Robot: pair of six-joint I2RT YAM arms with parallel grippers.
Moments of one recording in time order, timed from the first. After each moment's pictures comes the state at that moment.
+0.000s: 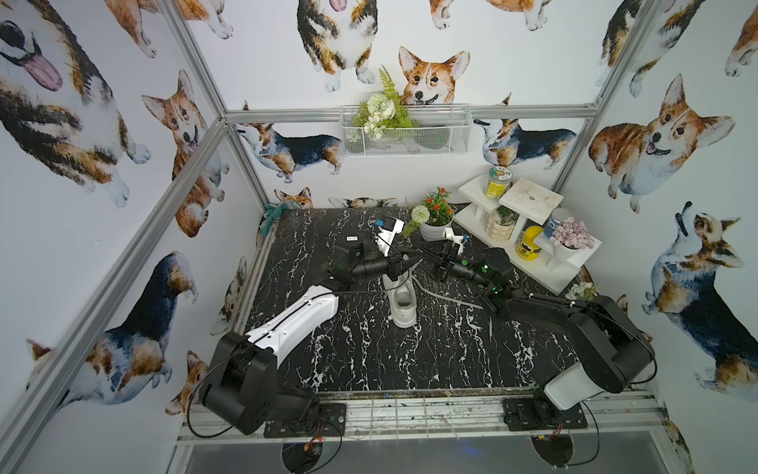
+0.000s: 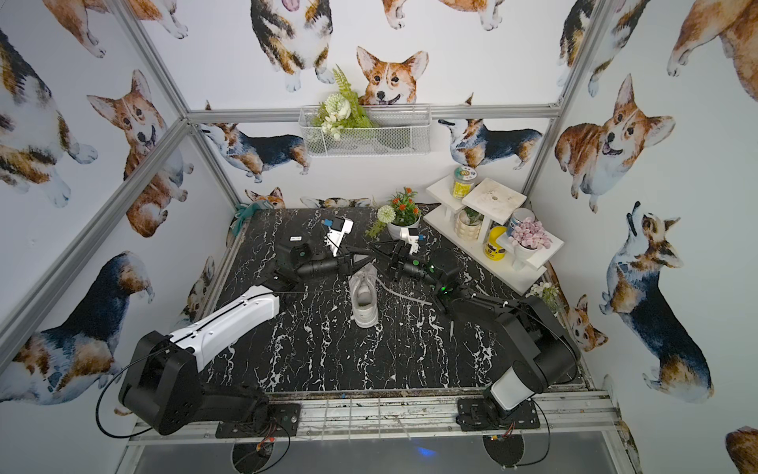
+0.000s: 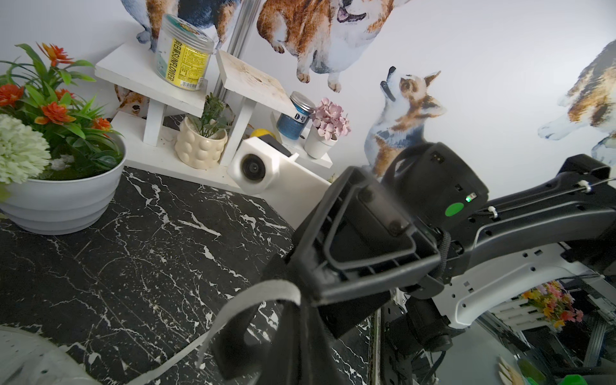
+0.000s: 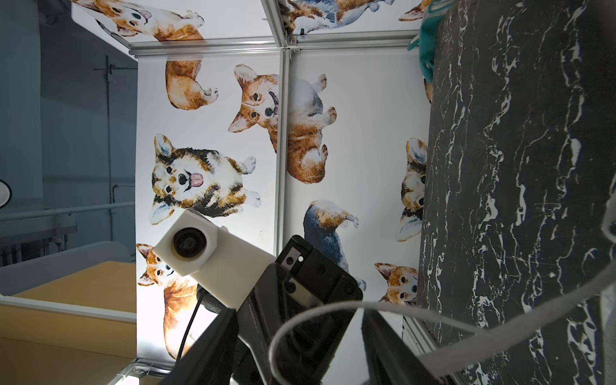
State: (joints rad) left arm -0.45 1.40 0.94 0.28 0.79 -0.42; right arm 0.51 1.56 0.76 1.01 -0.63 1.67
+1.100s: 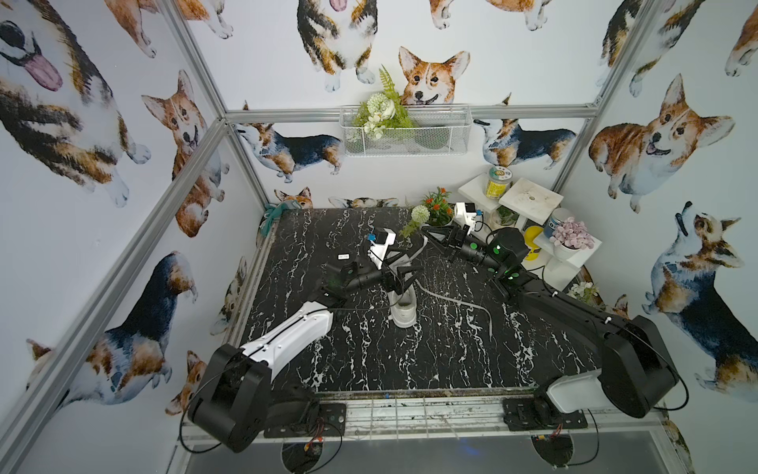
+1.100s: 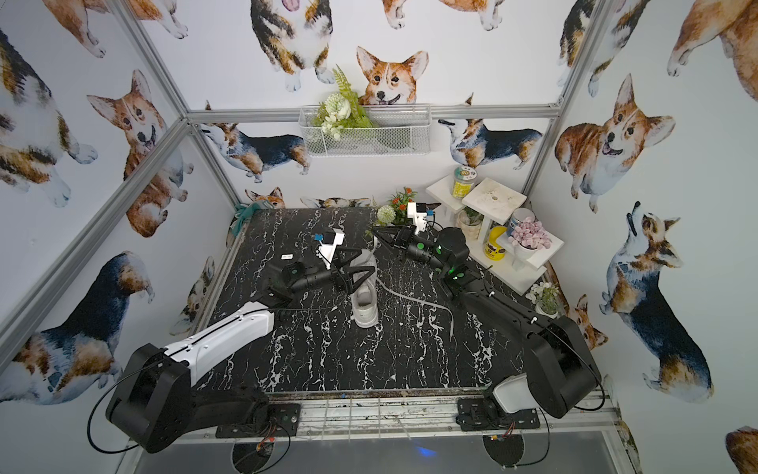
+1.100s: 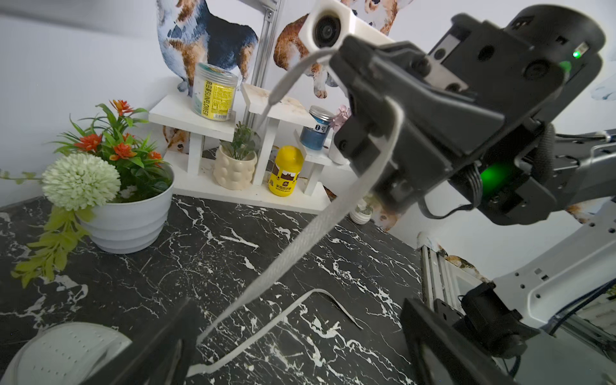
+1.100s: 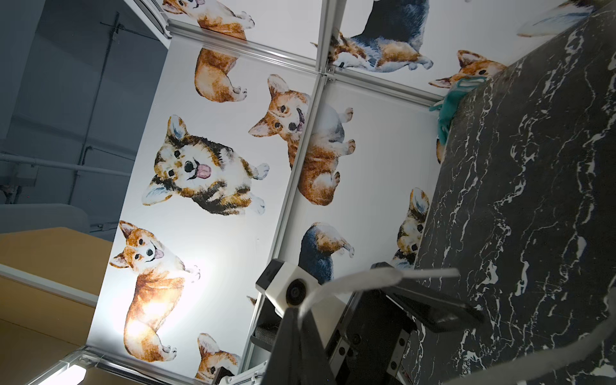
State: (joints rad) left arm -0.44 1.33 0.75 0.50 0.68 -0.28; right arm 0.48 1.40 0.94 0.67 -0.60 1.42
